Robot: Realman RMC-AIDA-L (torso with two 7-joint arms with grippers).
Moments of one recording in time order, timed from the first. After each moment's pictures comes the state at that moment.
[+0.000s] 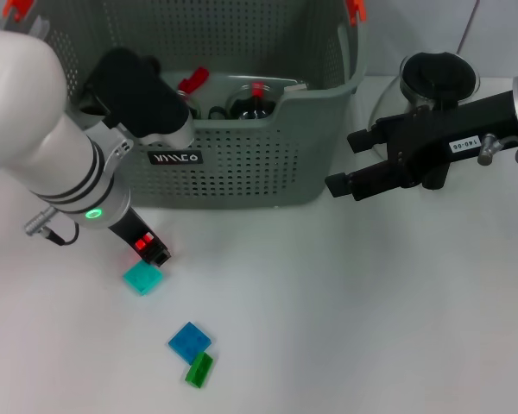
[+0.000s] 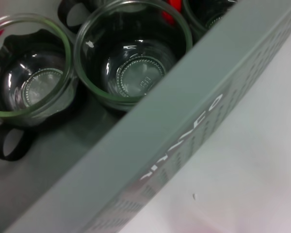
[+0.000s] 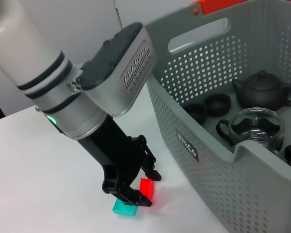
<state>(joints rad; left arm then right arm) -0.60 -2.17 -1.67 -1.20 -0.25 1.33 -2.58 0.70 2.04 -1.06 -1.07 -2.10 -1.54 2.01</state>
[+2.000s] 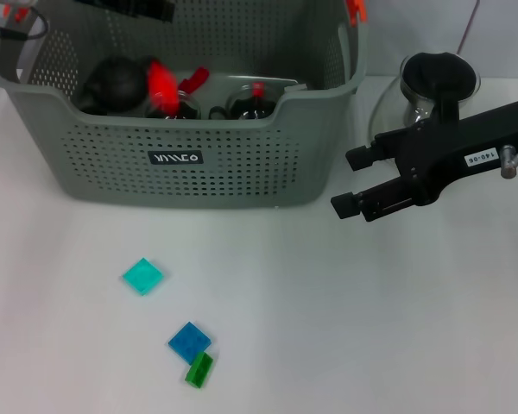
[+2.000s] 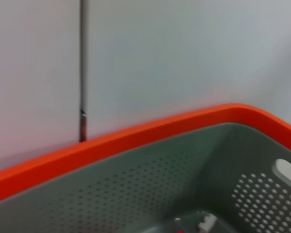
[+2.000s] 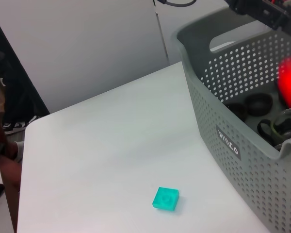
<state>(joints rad) -0.85 -1.97 -2.32 -1.02 -0.70 1.23 -2.35 0.72 2.03 -0.98 -1.04 -2.10 -1.69 1.96</state>
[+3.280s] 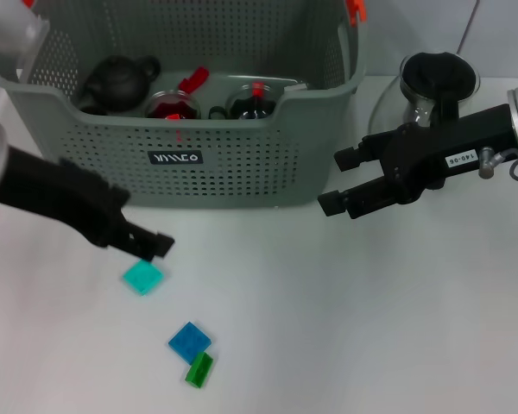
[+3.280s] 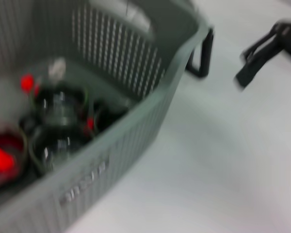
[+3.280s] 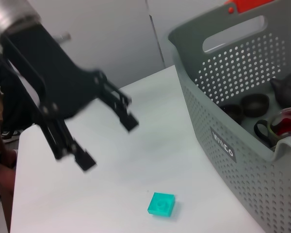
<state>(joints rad) -0.46 -2.17 -2.15 -1.75 -0.66 1.92 -2.37 0.75 2.03 -0.97 -0.92 -2.10 -1.62 1.91</state>
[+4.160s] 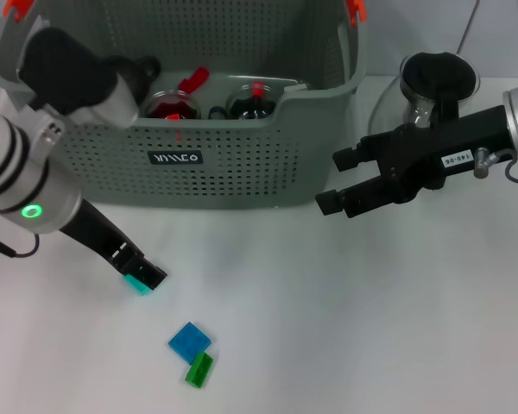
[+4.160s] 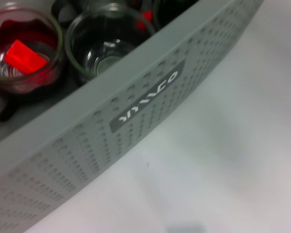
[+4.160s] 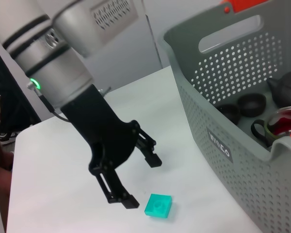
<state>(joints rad) -0.52 -2.17 -1.88 -1.44 -0.37 1.62 -2.47 0.76 2.03 -0.97 -0.90 -2.10 -1.60 1.91</state>
